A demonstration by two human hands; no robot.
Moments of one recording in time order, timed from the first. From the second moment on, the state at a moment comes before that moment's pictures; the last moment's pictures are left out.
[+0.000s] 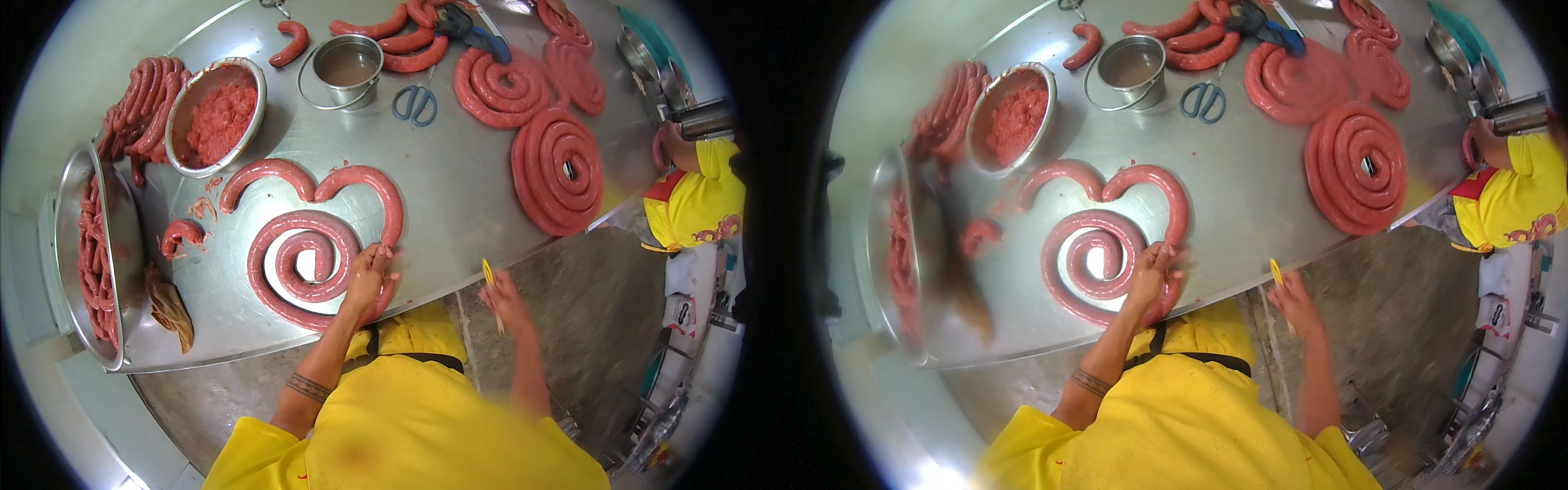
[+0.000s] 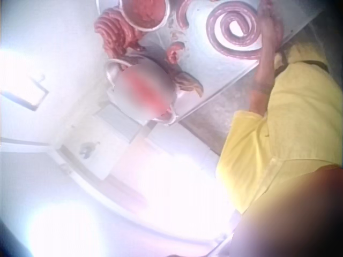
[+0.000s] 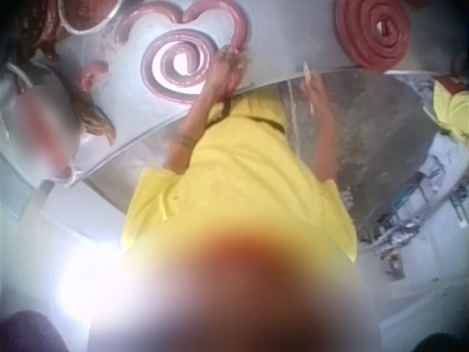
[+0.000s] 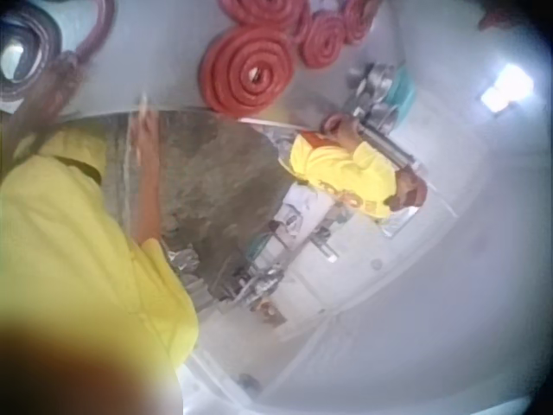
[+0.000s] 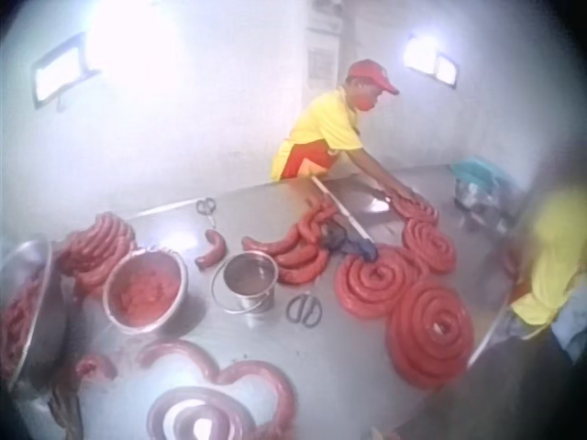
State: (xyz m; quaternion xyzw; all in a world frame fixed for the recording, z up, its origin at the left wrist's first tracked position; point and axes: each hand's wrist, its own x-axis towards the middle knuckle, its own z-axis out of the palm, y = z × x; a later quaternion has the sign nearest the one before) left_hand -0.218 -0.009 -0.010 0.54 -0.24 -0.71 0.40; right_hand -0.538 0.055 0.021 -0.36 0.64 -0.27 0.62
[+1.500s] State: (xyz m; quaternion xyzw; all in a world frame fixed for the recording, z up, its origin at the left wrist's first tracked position) left_hand -0.217 -0.007 0.012 0.55 -0.74 -0.36 0.16; right_hand -0.550 -0.104 0.198 -0.23 0.26 -0.71 0.61
